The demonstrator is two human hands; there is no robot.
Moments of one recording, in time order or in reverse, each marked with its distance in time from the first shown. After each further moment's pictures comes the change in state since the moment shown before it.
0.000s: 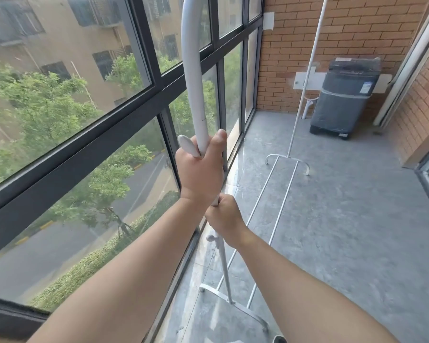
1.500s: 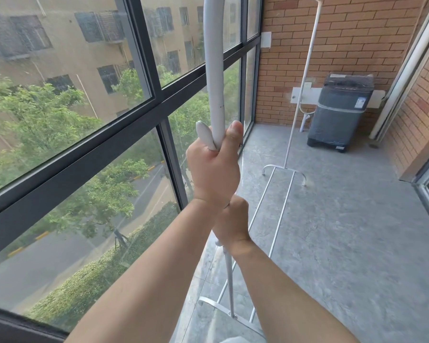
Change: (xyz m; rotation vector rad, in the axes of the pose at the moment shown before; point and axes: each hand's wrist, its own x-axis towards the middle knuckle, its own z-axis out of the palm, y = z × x) left_hand -0.013 0.027 0.035 0.064 0.073 0.185; right_hand 0.006 0.002 -0.017 -0.264 0.340 -0.374
